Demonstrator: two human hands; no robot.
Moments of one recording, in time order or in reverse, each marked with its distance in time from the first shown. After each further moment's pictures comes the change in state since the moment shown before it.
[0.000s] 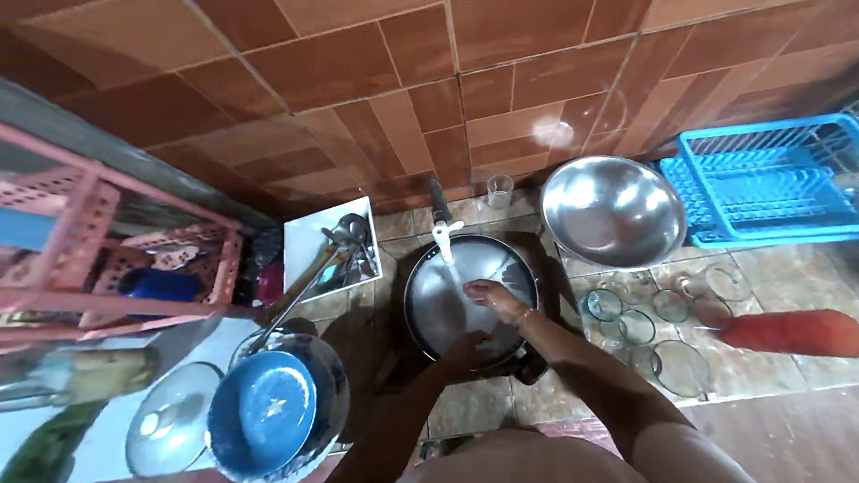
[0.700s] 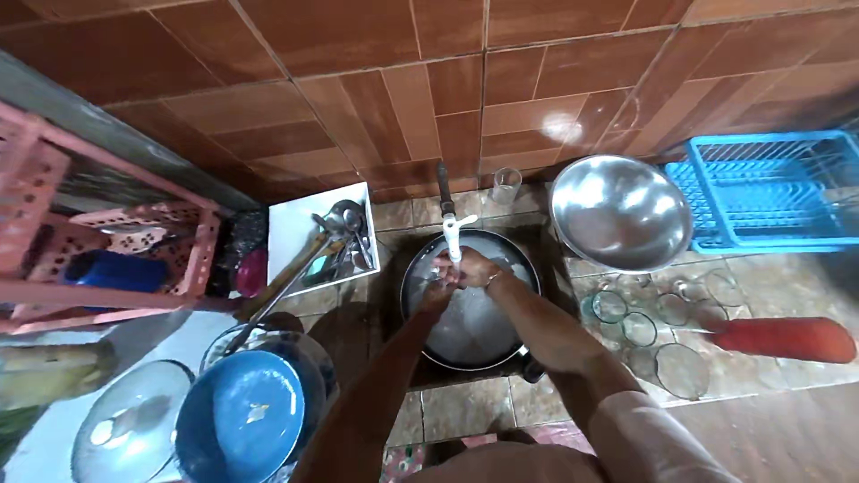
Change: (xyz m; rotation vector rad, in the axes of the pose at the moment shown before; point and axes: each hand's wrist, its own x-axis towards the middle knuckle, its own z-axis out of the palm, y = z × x) left_hand 0.042 -0.002 -0.093 -0.207 0.489 -0.133; right_hand 0.066 -0.047 0.035 0.055 -0.236 -0.079
